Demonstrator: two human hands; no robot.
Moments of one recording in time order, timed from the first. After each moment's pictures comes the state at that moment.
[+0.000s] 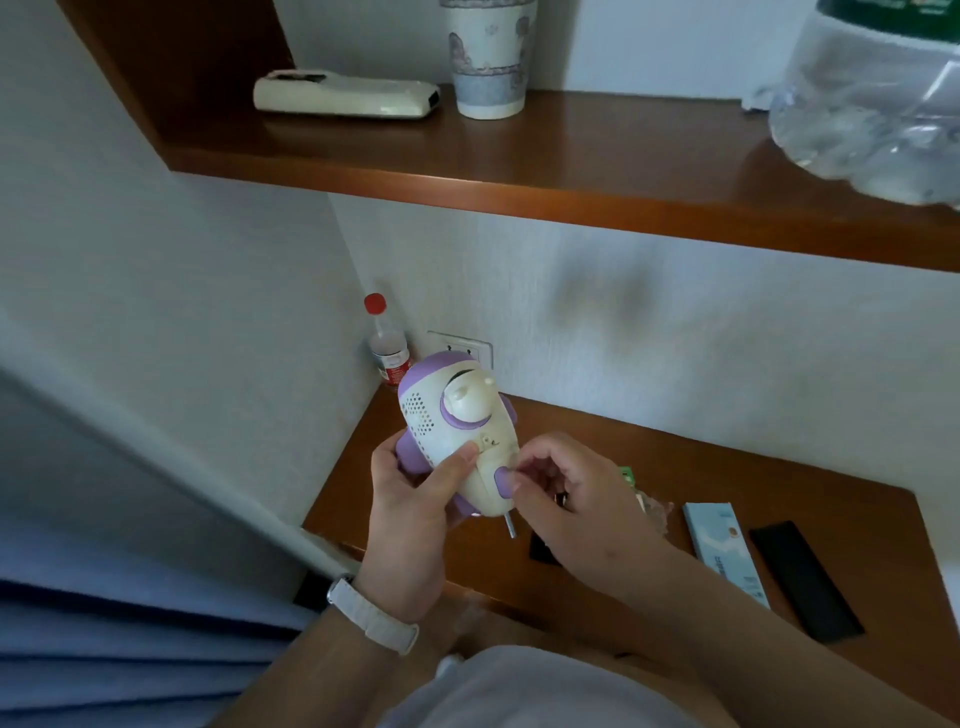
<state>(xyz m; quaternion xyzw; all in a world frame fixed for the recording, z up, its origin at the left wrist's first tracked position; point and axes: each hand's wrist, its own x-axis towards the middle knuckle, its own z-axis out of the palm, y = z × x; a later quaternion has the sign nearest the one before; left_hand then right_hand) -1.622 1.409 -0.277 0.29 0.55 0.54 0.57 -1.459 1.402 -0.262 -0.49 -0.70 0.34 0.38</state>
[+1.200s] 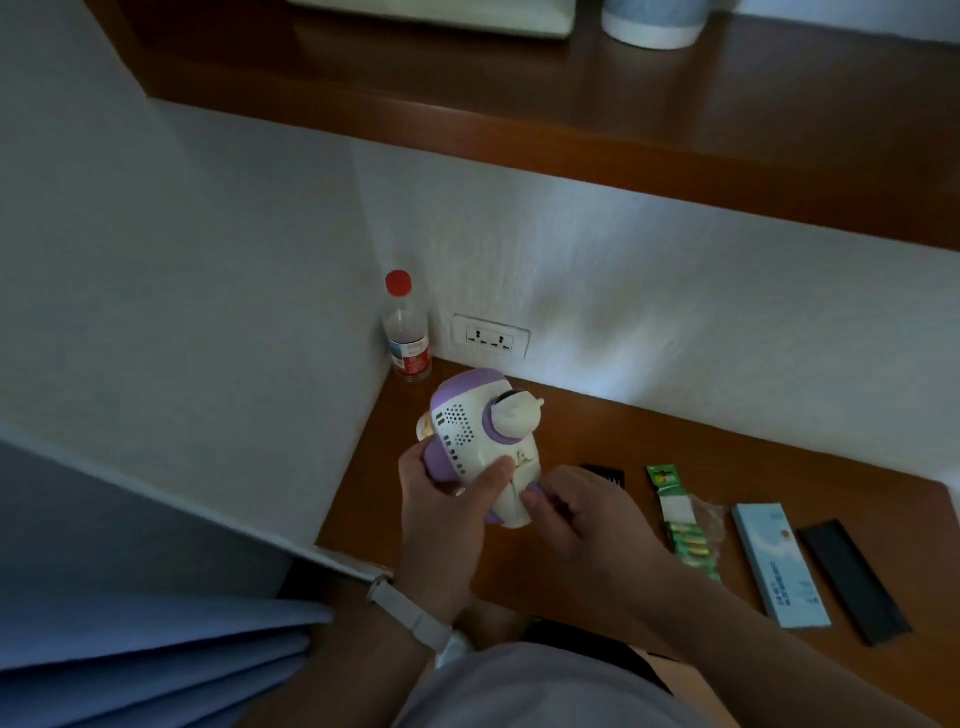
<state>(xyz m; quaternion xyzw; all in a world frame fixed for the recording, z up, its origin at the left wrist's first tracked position) -1.680 1.476 -0.340 0.28 0.59 0.50 0.56 -1.525 1.462 -0.328 -0.55 -0.75 0.26 0.26</state>
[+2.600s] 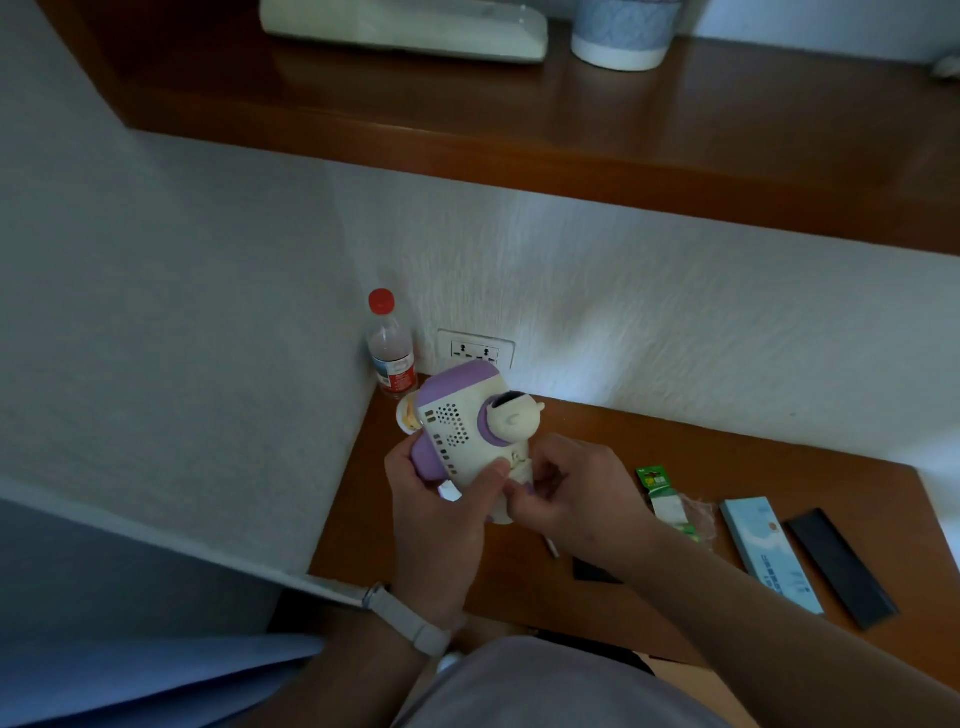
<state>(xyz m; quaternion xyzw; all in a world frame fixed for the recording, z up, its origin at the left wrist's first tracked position) -1.686 1.484 -0.332 0.36 0.57 0.54 0.51 -1.534 1.488 -0.318 -0.57 -0.72 0.22 0.33</state>
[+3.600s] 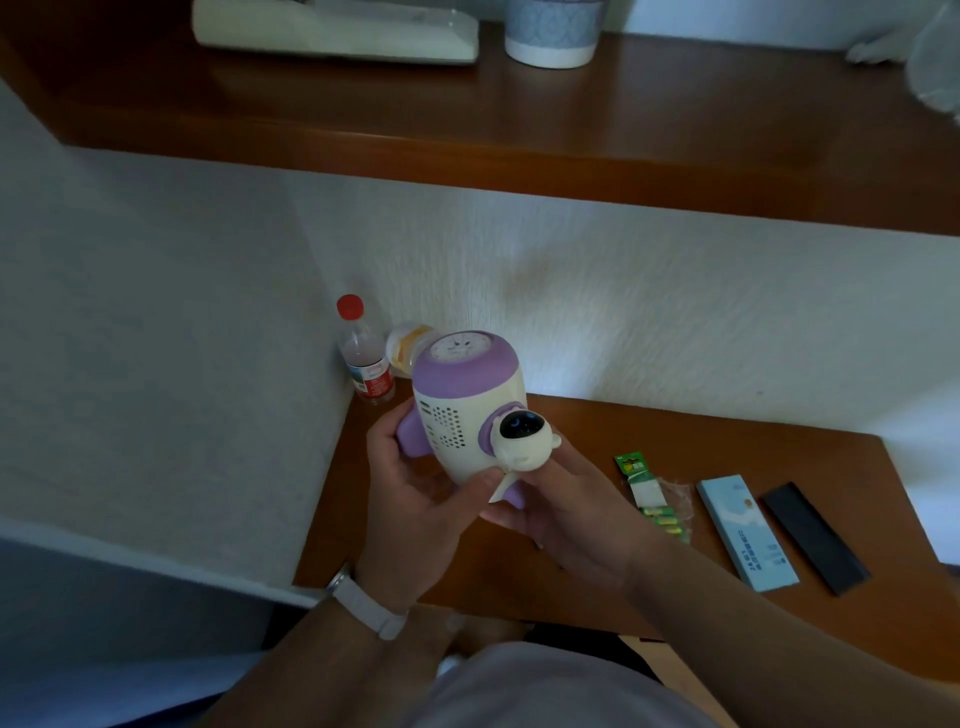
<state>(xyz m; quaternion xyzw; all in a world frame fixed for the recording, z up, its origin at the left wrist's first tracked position) -1.694 1.488 -0.321 0.48 0.42 0.56 0.53 -1.538 1.467 -0.303 -0.41 -0.28 0.73 0.46</state>
